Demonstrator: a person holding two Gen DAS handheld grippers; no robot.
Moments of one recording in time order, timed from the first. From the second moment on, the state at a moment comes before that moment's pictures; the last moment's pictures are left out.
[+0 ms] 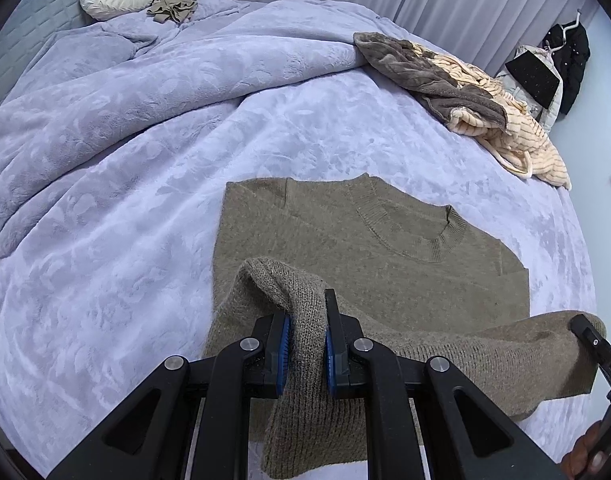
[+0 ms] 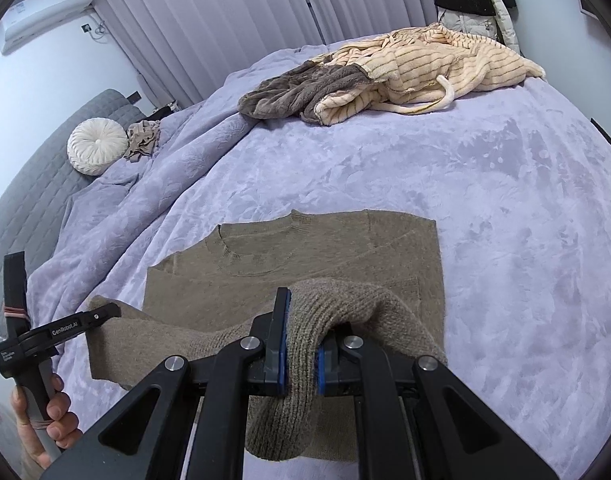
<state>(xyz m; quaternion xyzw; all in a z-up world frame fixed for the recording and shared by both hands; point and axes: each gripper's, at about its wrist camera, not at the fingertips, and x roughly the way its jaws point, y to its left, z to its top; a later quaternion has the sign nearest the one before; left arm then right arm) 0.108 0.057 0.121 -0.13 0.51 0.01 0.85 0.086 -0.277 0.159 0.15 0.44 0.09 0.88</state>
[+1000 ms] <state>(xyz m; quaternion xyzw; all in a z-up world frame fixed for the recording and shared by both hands) 0.177 0.037 0.066 -0.11 0.56 0.02 0.82 0.137 -0.303 0.093 0.18 0.48 0.03 0.86</state>
